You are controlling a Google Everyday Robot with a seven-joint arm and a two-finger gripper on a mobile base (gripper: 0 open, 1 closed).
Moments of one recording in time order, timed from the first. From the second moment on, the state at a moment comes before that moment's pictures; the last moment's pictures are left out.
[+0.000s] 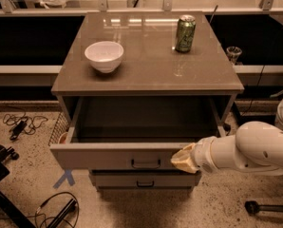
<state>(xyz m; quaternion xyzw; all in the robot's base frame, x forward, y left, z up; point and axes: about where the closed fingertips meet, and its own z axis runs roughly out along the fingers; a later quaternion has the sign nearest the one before) 0.457 -0.121 0.653 -0.47 0.80 0.18 0.31</state>
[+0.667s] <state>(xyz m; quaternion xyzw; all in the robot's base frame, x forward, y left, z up) 0.501 -0.126 0.645 -0.47 0.80 0.18 0.32</state>
